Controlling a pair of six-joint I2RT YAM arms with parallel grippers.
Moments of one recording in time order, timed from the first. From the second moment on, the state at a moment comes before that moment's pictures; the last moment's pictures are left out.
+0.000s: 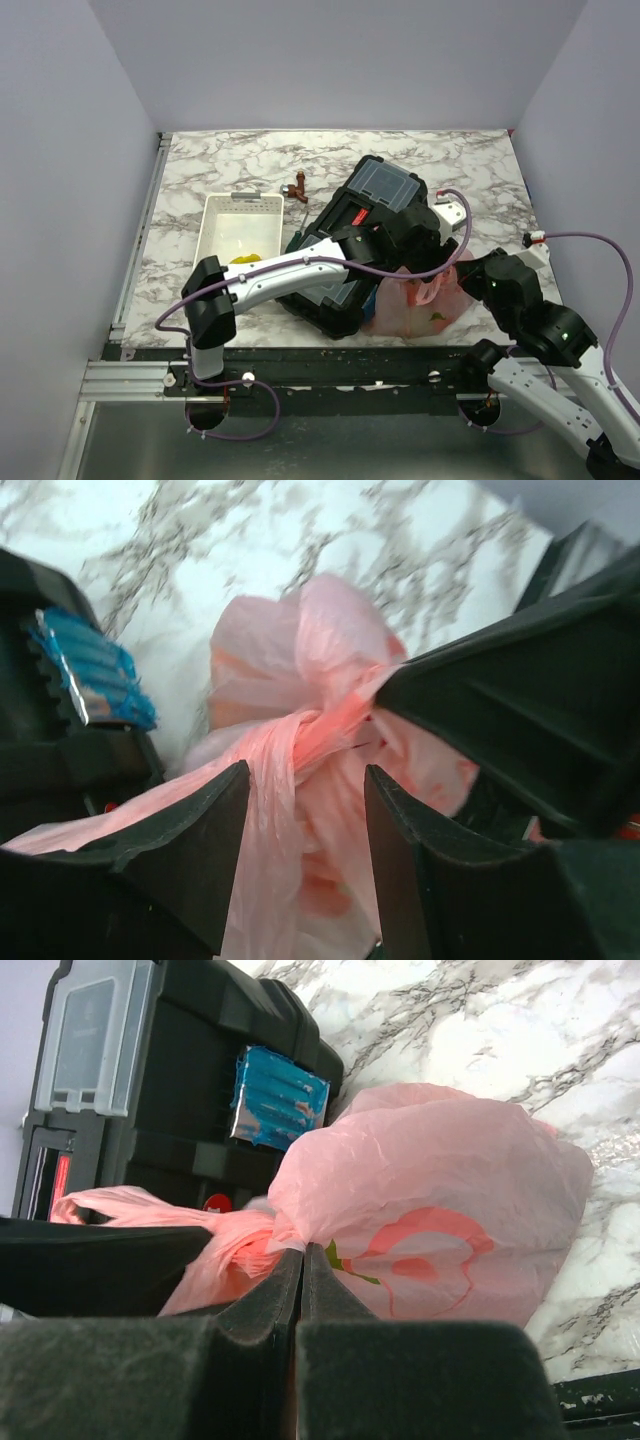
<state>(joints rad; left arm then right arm) -1.19 1.81 1.69 -0.37 -0.01 -0.24 0.65 0.49 0.82 -0.91 0.60 1.01</state>
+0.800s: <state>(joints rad) -1.07 1.53 1.34 -0.21 0.08 -0.39 0.65 0.31 0.82 -0.96 0.67 1.11</state>
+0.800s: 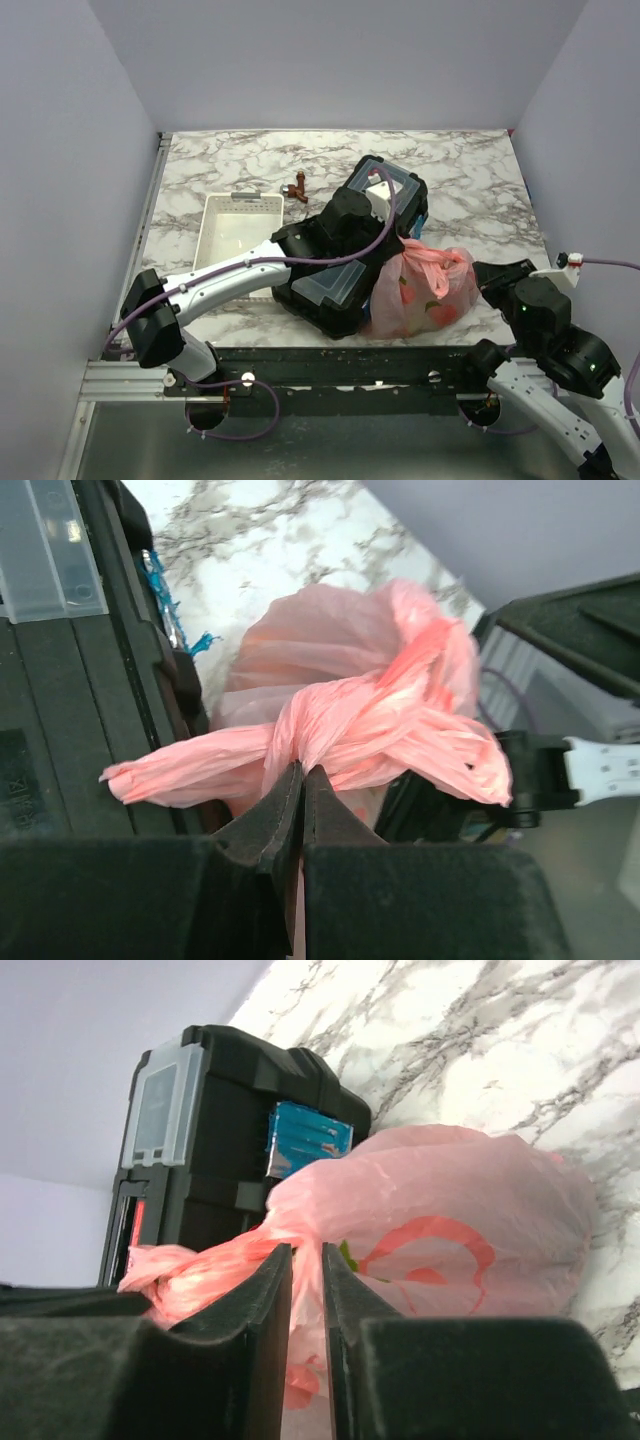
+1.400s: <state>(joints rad) -1.01 1.55 1.29 -0.06 0.33 -0.54 0.65 0.51 0.91 -0.84 0.28 0.79</state>
